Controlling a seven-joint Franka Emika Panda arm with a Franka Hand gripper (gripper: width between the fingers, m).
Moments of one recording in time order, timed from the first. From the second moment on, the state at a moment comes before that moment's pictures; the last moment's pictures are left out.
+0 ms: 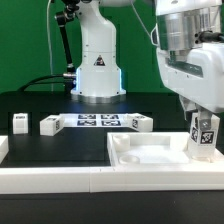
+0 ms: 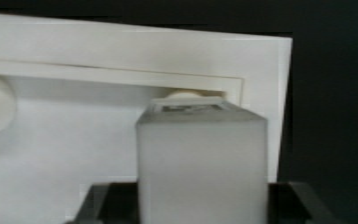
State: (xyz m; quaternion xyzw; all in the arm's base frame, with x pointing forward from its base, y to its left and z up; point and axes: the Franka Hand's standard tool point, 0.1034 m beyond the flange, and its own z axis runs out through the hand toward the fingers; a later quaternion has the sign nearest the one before) arm 0.631 0.108 0.086 -0.72 0.69 0.06 0.07
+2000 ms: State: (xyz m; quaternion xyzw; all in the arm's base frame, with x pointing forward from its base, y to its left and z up) arm 0.623 0.125 0.081 -0.97 0.21 0.02 0.06
